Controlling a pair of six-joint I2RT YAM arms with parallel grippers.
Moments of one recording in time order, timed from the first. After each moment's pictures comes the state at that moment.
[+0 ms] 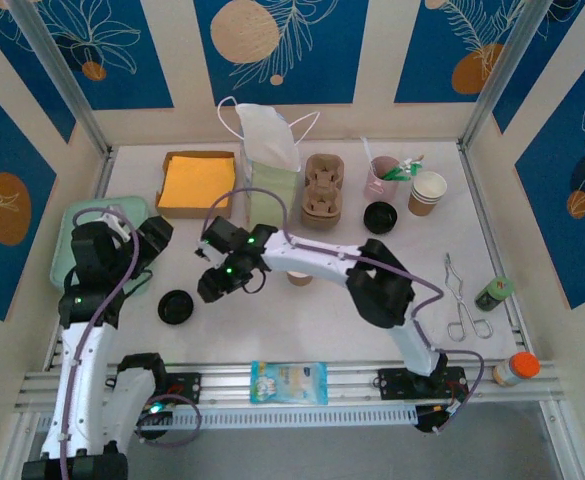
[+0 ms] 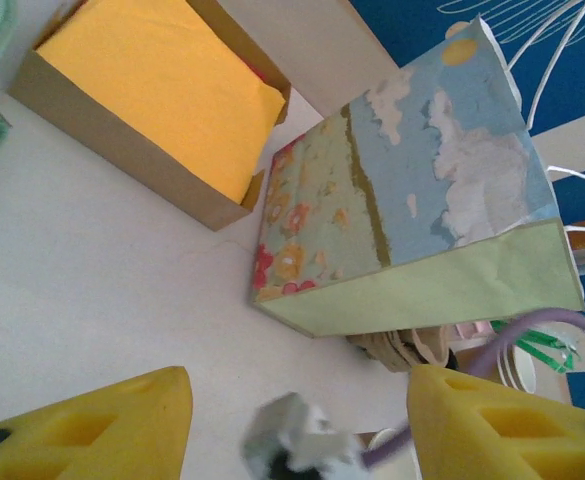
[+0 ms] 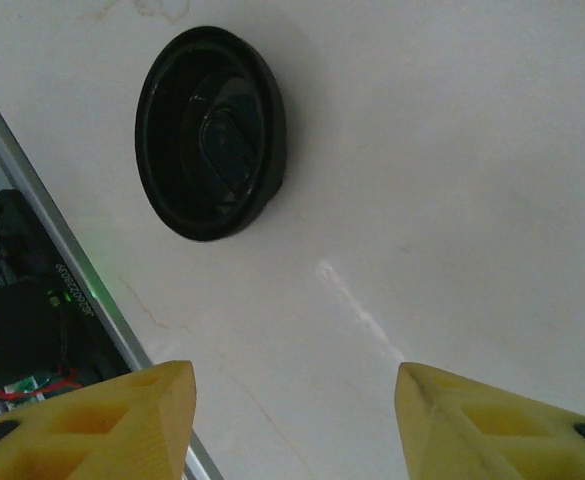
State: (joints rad) left arm 0.09 0.71 0.81 -0.58 0.36 -0.75; right arm 1.06 2.16 1.77 -0.71 -0.36 0.42
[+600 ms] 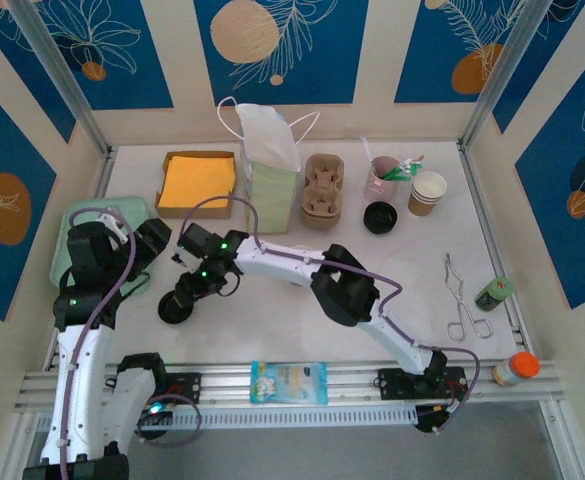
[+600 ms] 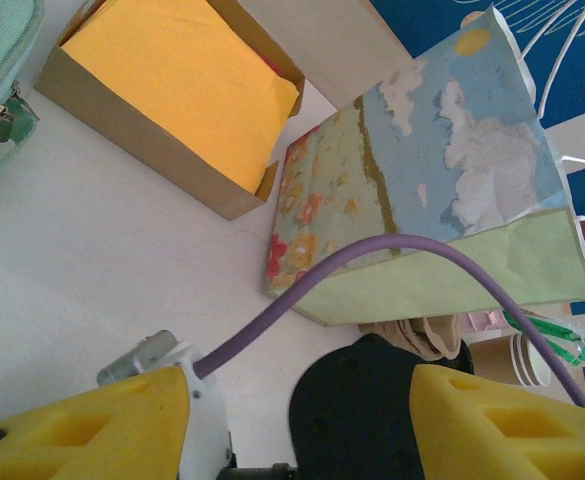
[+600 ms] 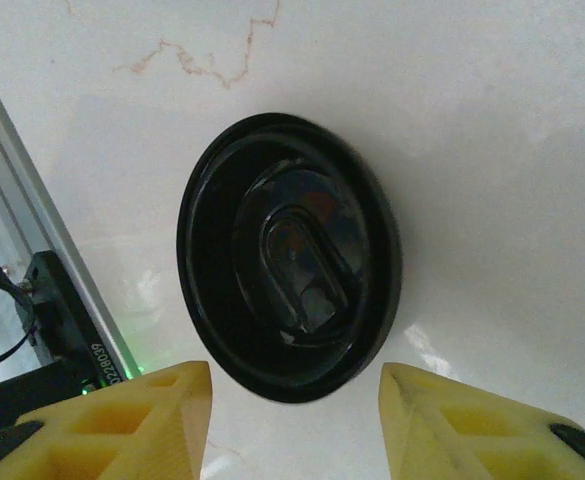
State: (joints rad) left arm 0.10 0.70 0.85 -0.66 0.36 -0.73; right arm 1.10 2.42 2.08 -0.72 -0.44 0.48
